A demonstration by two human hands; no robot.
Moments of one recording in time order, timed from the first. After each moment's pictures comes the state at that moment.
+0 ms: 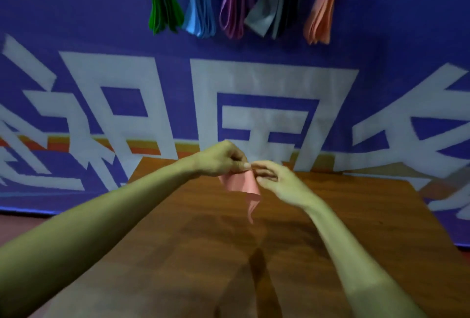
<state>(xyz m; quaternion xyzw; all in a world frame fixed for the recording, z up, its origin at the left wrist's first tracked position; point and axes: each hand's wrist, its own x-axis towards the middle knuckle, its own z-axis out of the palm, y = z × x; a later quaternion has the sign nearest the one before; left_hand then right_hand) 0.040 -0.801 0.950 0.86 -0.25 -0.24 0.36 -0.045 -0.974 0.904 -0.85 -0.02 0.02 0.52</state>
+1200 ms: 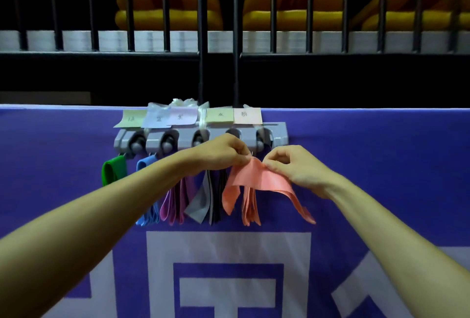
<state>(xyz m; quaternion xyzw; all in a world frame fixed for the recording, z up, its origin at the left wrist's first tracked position) 0.100 -0.936 1.264 0.85 -0.42 0.06 0.32 0.032 -1.125 1.230 -0.87 -0.12 -0.24 0.41</state>
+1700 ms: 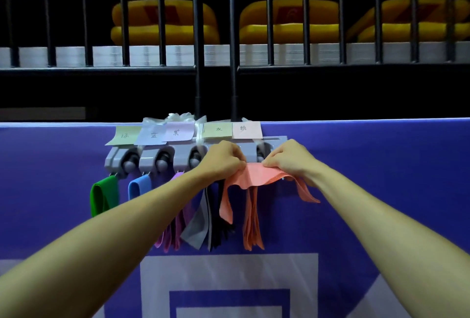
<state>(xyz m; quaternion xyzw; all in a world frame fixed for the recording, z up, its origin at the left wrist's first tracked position) 0.153 -0.966 1.266 0.85 -0.34 0.19 0.36 0.092 -1.132 1.269 -0.90 0.03 -0.27 0.35</state>
